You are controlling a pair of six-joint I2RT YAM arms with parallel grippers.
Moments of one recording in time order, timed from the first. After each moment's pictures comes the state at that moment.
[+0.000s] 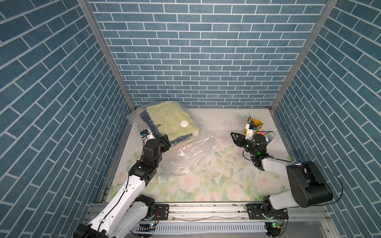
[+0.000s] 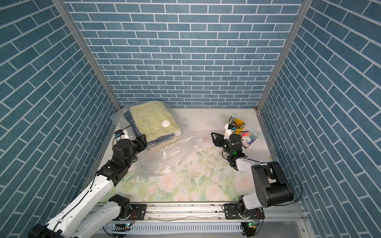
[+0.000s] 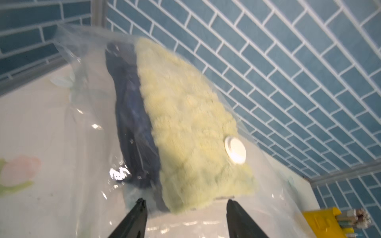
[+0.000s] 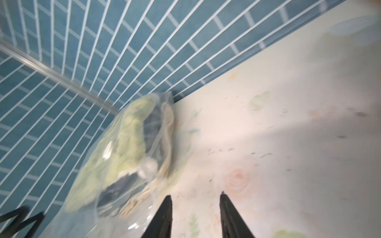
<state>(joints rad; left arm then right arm) -0.39 0.88 0.60 -0.18 -0.35 -0.72 0.33 1.46 0.51 0.72 -0.38 0.72</state>
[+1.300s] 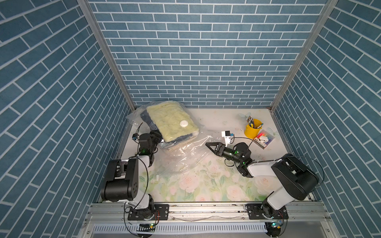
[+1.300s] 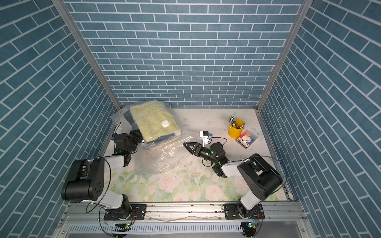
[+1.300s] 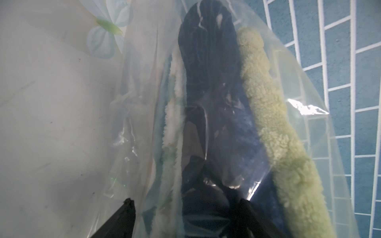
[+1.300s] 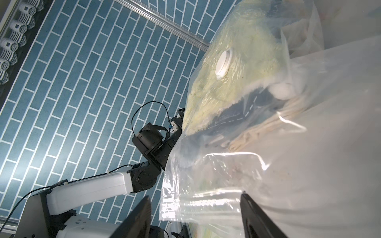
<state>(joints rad) 0.04 1.57 0.53 0.64 0.02 -1.12 0.68 1.65 0.52 1.14 -0.53 1.13</state>
